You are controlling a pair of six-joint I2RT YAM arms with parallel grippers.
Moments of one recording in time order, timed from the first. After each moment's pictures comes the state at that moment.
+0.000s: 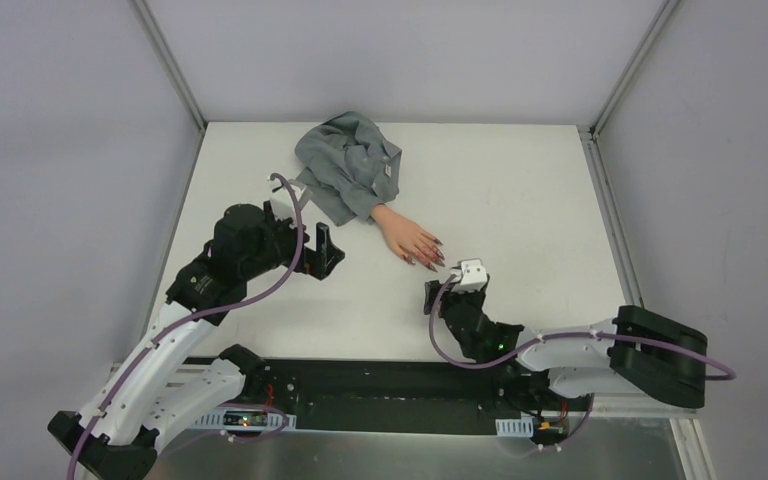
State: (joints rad) left arm -0.51 0.77 0.90 -0.55 0.16 -0.19; right arm 1.22 1.24 0.21 0.60 0.94 0.44
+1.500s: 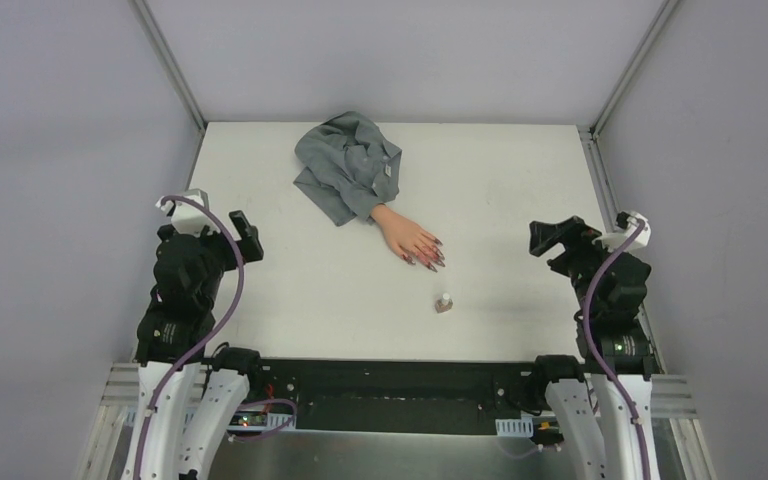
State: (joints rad) left arm -0.10 0.50 0.85 -0.61 -0.21 -0.19; right arm 0.04 0.45 0.69 -0.44 0.00 0.52
